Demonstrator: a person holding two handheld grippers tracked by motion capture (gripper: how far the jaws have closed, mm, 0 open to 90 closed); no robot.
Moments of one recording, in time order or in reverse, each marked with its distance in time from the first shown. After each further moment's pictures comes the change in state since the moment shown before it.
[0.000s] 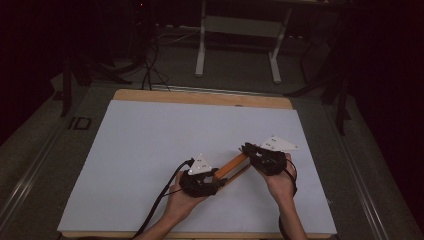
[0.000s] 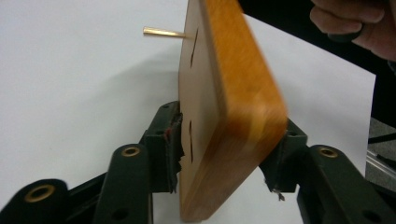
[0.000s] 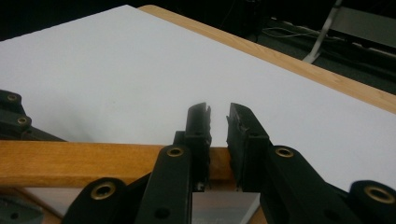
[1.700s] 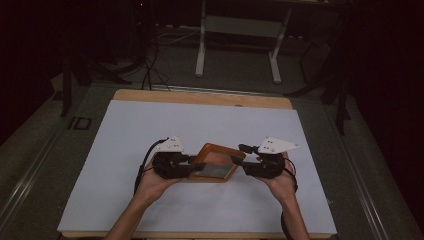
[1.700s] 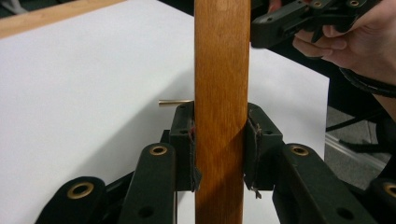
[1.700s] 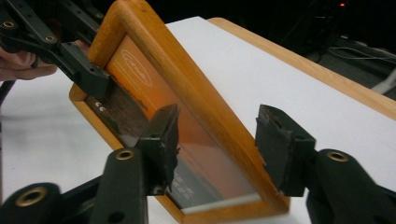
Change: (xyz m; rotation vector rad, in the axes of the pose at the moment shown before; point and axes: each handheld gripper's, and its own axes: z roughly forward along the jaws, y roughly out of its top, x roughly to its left) left arm 0.051 0.033 -0.067 -0.009 -0.133 0.051; right arm 0.011 0.014 -0.009 -0.029 0.255 -0.098
